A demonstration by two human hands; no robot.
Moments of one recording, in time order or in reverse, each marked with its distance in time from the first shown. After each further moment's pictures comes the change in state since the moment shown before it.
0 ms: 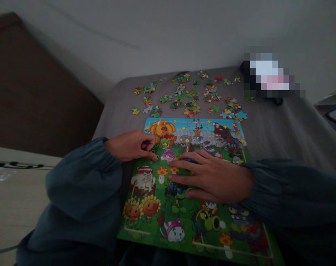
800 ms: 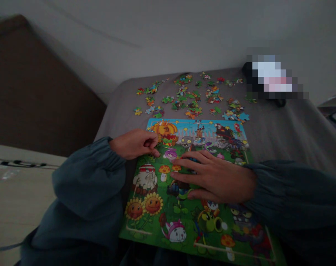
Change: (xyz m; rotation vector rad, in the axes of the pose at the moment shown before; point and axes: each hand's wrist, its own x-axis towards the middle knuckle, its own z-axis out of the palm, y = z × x) left_hand 0.002 -0.004 0.004 -0.093 0.079 0.022; right_hand -0.001 -0.001 0.001 0.002 0.014 0.036
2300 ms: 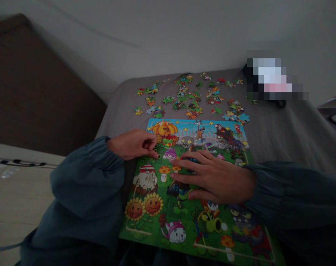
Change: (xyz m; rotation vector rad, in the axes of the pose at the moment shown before) left_hand -0.002 0.001 -0.004 0.048 -0.049 -0.047; right_hand 0.000 0.003 0.003 -0.013 -0.030 -0.012
